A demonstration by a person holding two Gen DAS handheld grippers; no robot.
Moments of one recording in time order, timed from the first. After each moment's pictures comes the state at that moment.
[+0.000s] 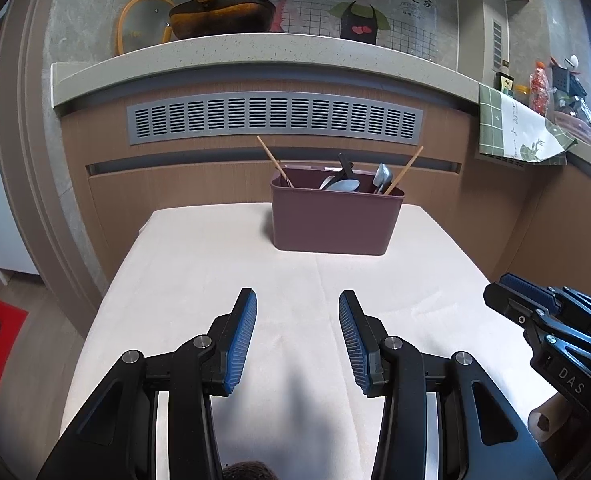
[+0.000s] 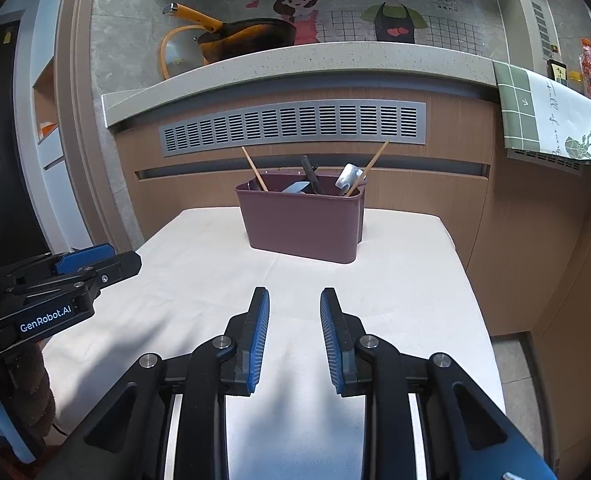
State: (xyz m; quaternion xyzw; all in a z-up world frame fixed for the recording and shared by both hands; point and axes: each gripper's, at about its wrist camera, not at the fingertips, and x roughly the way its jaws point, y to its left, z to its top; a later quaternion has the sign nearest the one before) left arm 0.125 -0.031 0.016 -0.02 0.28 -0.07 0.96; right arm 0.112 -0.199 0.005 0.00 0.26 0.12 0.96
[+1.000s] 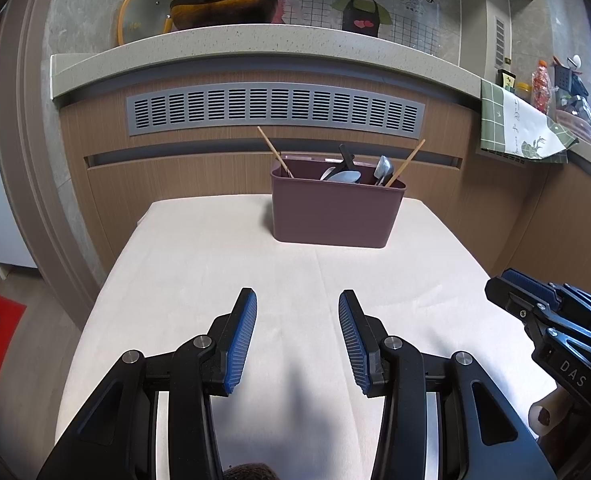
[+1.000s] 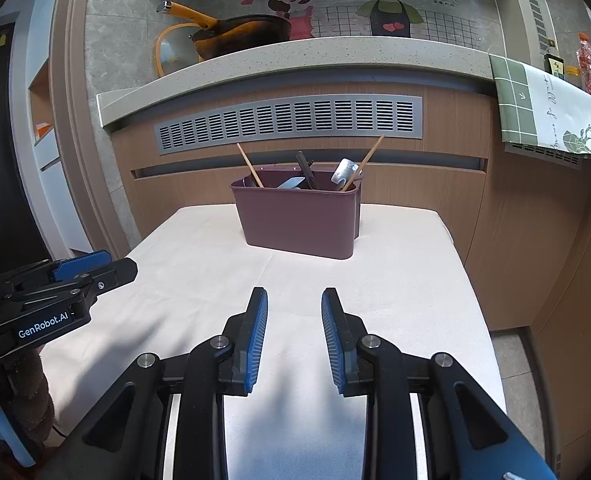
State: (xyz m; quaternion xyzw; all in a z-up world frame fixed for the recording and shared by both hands) left arm 0.124 -0.033 0.010 -0.02 0.29 -0.07 0.95; right arm 0.114 -0.201 0.002 0.01 0.26 0.12 0.96
